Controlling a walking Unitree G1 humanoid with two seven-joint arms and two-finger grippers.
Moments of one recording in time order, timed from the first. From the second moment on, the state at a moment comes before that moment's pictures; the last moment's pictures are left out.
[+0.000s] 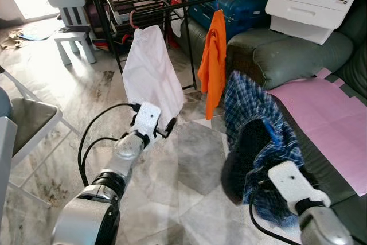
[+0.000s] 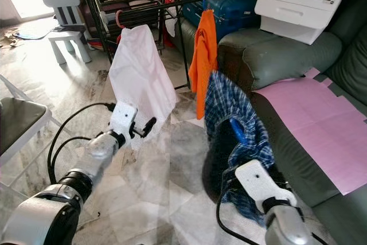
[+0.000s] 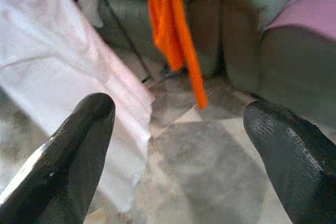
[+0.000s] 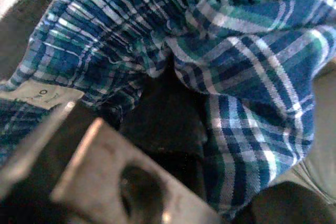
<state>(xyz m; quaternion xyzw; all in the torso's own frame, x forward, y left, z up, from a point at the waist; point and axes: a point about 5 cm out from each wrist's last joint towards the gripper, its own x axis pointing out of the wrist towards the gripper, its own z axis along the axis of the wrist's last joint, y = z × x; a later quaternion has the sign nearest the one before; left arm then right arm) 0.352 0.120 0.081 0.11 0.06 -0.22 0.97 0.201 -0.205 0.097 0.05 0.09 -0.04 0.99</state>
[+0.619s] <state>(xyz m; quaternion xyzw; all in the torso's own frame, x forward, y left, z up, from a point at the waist) 0.325 0.155 0.060 0.09 0.05 -0.18 0.98 0.196 -0.197 0.090 0.12 0.07 -0.12 0.98</state>
